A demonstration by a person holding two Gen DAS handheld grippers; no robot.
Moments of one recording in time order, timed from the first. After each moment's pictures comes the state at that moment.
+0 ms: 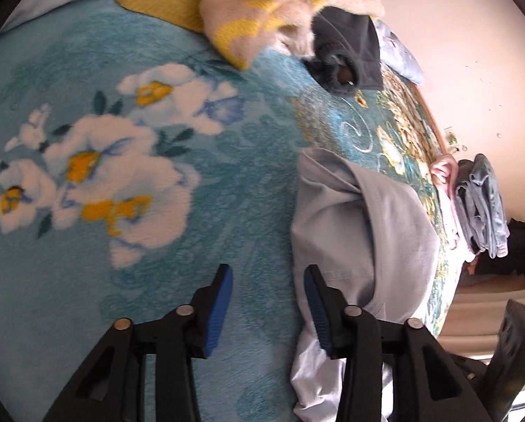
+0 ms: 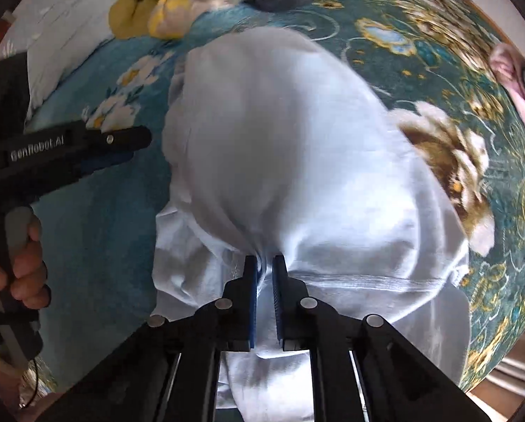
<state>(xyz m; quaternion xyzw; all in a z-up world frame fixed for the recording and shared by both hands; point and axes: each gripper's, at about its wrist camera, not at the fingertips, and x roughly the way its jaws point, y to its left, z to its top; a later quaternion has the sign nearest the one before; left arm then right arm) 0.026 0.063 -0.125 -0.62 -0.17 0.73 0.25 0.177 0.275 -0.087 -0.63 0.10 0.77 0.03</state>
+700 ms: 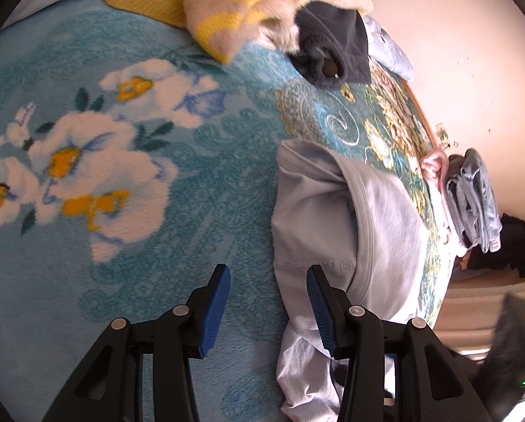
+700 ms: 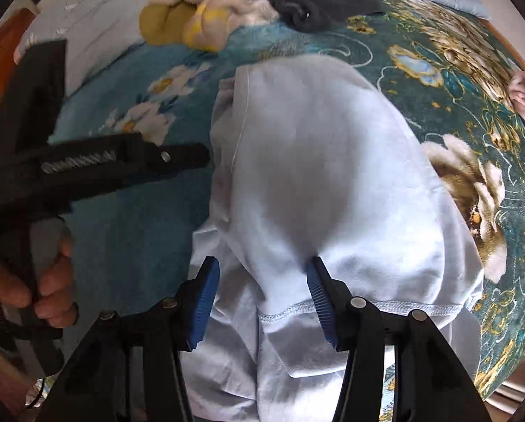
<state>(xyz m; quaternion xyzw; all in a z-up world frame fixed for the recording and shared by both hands) 0.038 0.060 -0.119 -0.61 -0.18 0.73 0.26 0.156 0.223 -0.102 -0.63 0.06 0.78 -0.01</state>
